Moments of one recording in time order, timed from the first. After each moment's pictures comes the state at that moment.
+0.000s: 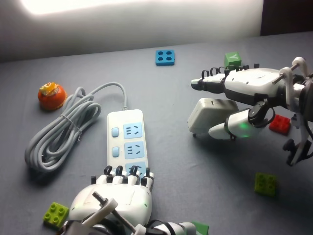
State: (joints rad) left arm 0.48 -1.22 0.46 -1.72 -1.30 2.25; right arm -0.43 -1.19 1.23 0.59 0.18 -1.23
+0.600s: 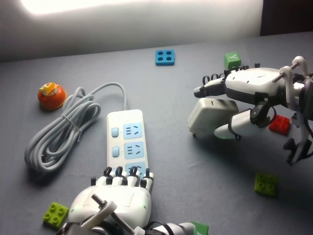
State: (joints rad) left arm 0.50 -1.22 0.46 -1.71 -1.30 2.25; right arm -0.43 -1.20 1.24 0.59 0.18 -1.22
